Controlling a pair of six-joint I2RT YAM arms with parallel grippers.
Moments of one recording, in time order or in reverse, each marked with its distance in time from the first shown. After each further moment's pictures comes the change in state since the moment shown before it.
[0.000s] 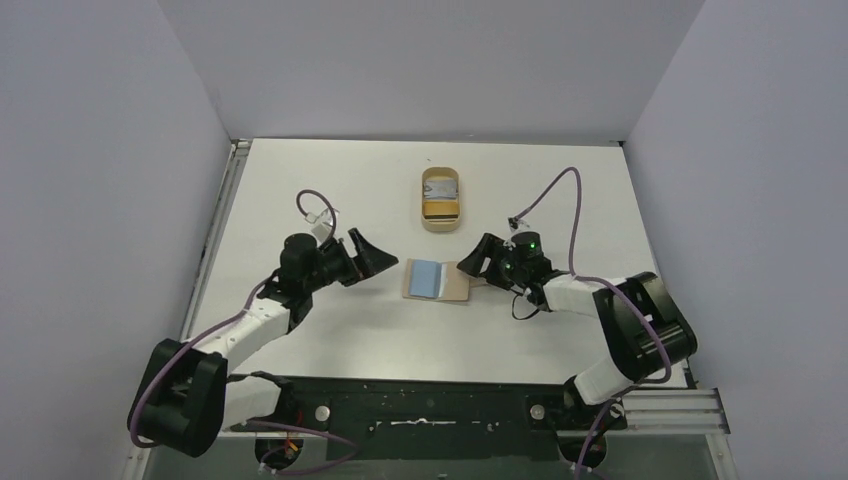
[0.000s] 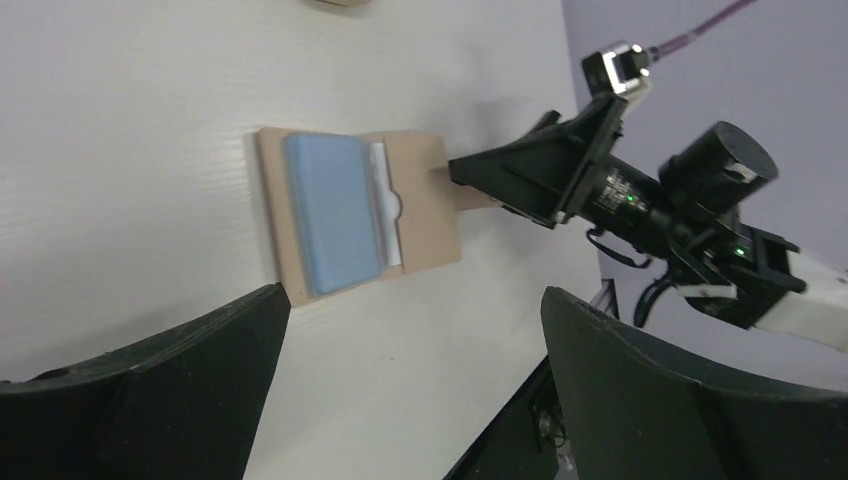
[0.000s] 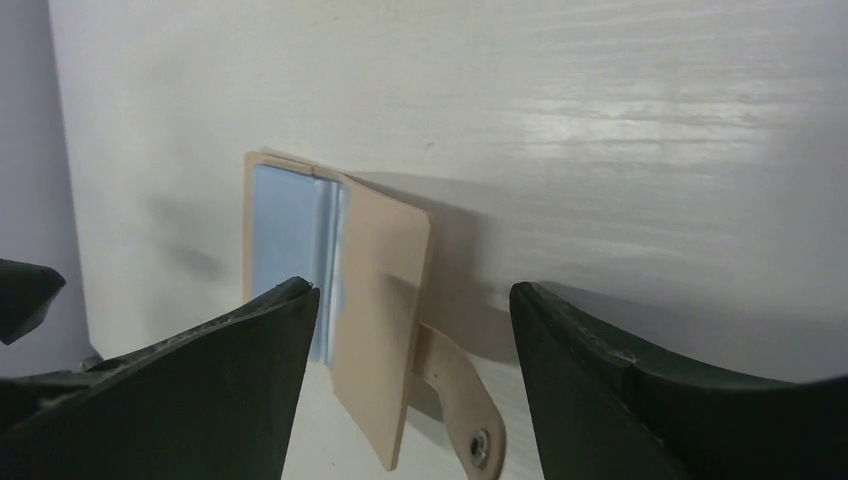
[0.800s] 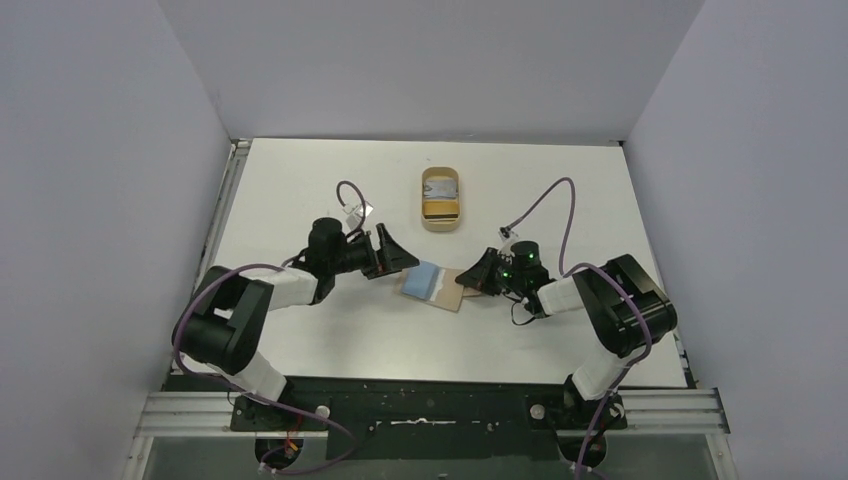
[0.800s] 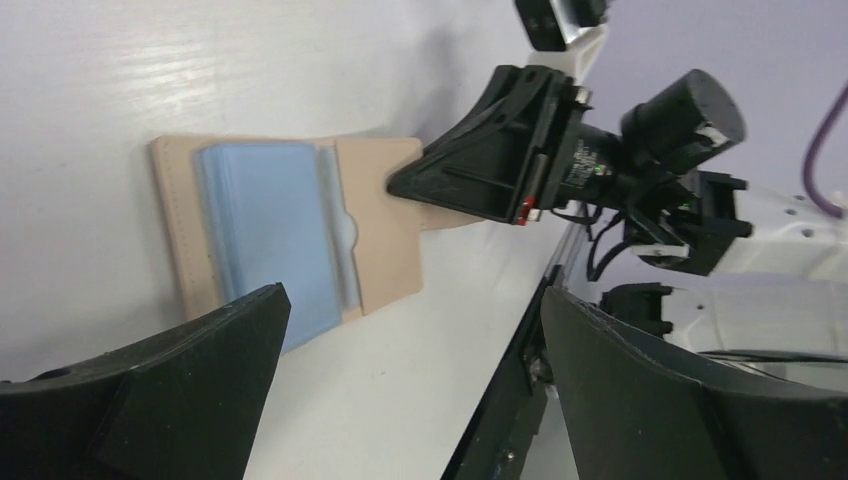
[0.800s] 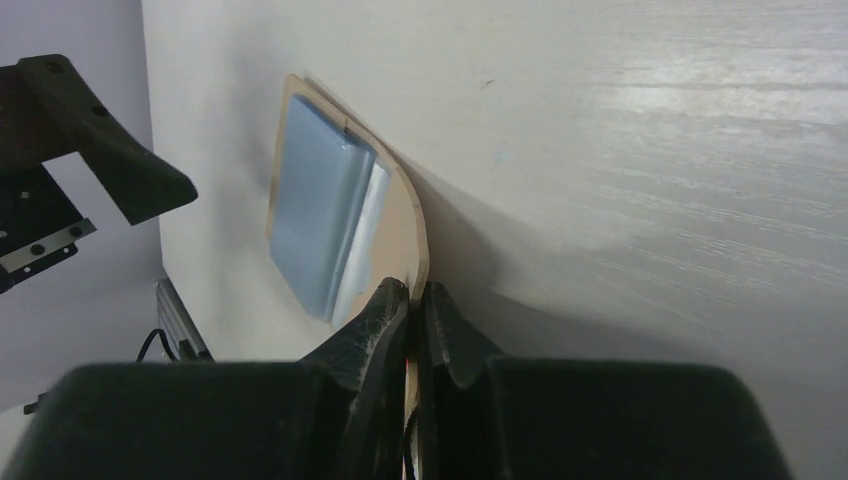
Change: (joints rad) left arm -0.027 0.471 0.123 0.419 0.316 -0.062; right arm -0.007 0.177 -0.072 0.335 -0.224 0.080
